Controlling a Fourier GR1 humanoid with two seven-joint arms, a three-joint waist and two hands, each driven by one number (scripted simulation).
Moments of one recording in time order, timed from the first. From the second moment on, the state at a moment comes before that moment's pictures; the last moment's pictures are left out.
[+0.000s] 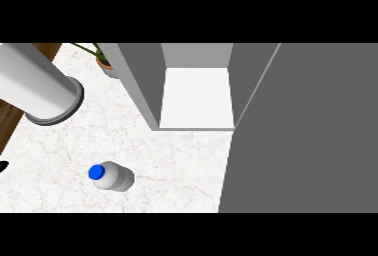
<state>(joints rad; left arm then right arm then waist) 0.32 0.51 0.33 -2.08 1.07 -0.67 0.23 0.21 -0.07 0.35 -2.47 0.04 0.03 0.27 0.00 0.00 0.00</state>
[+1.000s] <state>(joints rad) 0.20 0.29 0.28 -1.93 0.67 -0.77 0.25 0.15 -0.07 0.49 -2.48 0.09 -0.08 0.37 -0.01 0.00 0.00</state>
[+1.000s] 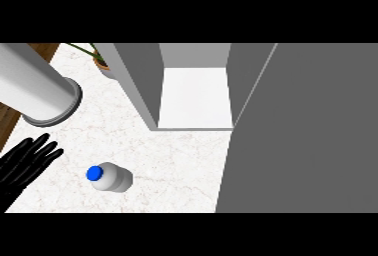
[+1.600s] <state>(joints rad) 0.07 0.21 0.30 -1.55 0.27 -0.89 0.00 0.10 -0.10 0.50 -2.48 0.09 -0.13 0.41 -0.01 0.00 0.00</state>
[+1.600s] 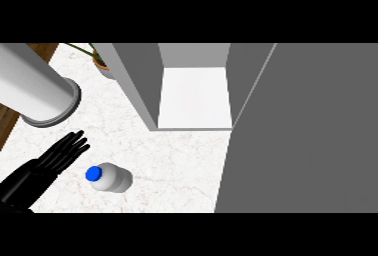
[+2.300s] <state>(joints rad) -0.09 0.22 0.24 -1.05 -0.09 -0.77 -0.39 0.11 -0.13 0.55 -2.48 0.09 -0.18 0.41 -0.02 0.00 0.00</state>
